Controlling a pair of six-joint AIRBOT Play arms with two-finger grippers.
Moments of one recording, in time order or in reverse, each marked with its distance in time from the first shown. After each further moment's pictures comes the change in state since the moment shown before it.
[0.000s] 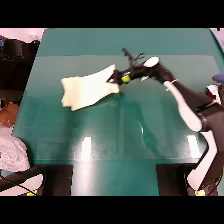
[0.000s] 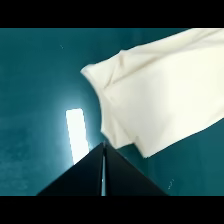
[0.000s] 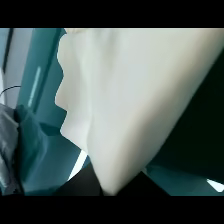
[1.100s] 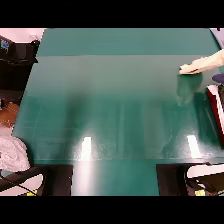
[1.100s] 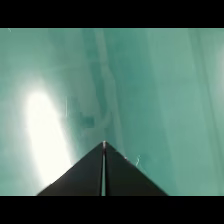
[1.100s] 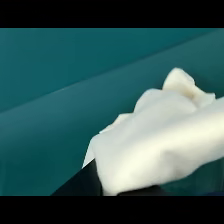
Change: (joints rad) left arm 0.000 0.000 0.000 -0.154 -0.090 -0.008; right arm -0.903 0.319 0.029 -0.389 -0.159 -0.023
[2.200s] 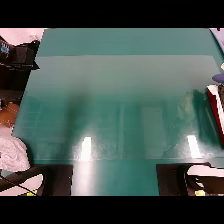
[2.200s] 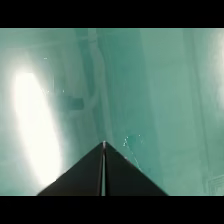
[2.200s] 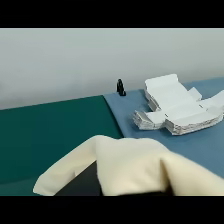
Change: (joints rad) left arm 0.000 0.000 0.000 -0.023 -0.076 -0.047; right arm -0.194 0.170 0.152 0.001 -0.101 -0.230
